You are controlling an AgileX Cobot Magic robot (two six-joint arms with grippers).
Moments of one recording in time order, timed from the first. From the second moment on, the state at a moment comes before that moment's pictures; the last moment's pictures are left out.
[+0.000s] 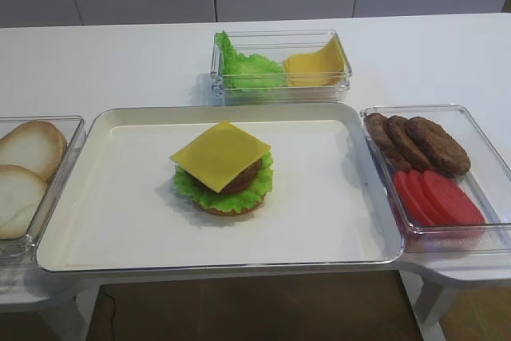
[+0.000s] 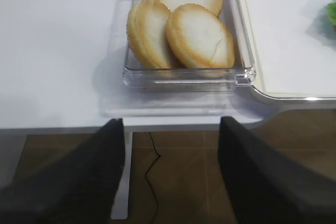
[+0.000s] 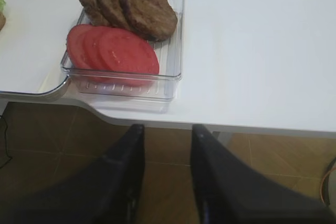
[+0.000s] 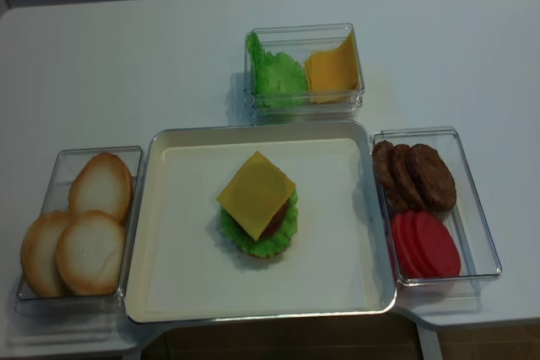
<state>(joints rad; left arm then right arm) 0.04 -0.02 -0.49 0.04 1.19 -0.07 0.01 -0.02 -0.48 0.15 1.15 -0.13</state>
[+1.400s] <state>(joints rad) 0.04 0.31 -0.63 0.06 1.15 -0.17 0.01 -0.02 -0.48 0.15 1.15 -0.13</state>
